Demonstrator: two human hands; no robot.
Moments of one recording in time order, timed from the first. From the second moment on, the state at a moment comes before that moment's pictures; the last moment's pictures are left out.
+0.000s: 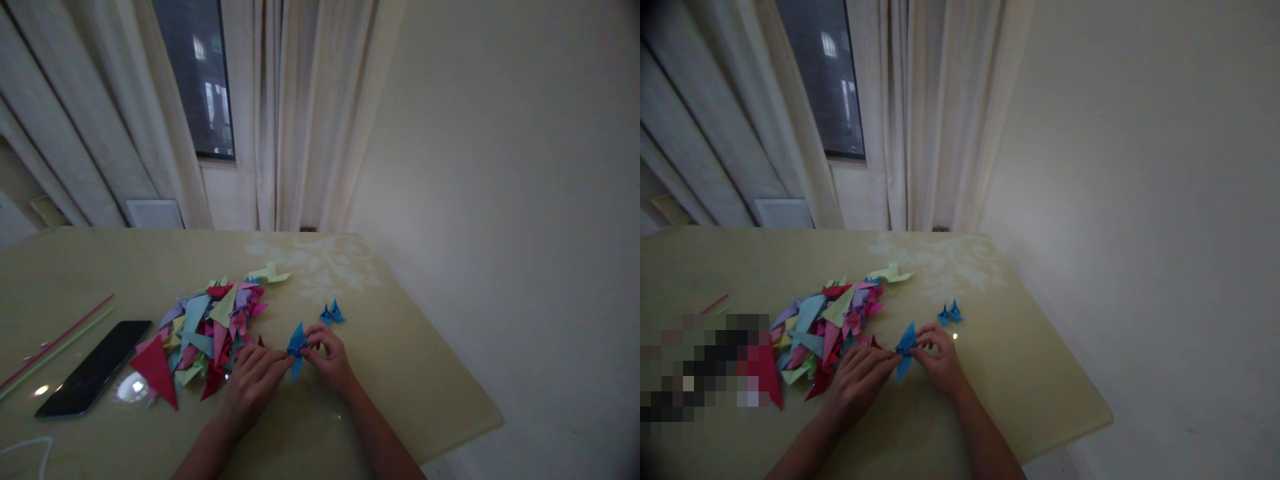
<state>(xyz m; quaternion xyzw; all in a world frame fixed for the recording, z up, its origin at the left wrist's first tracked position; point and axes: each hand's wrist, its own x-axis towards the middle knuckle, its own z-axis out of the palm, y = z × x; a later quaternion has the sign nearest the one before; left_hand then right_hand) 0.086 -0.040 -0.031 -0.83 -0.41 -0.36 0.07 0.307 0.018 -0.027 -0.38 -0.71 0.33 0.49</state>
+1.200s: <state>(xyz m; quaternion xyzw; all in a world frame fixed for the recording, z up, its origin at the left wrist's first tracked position) 0.071 -0.018 -0.039 -0.75 -0.58 -0.32 -0.08 0.383 0.092 -0.057 -0.56 -0.61 0.18 0.52</state>
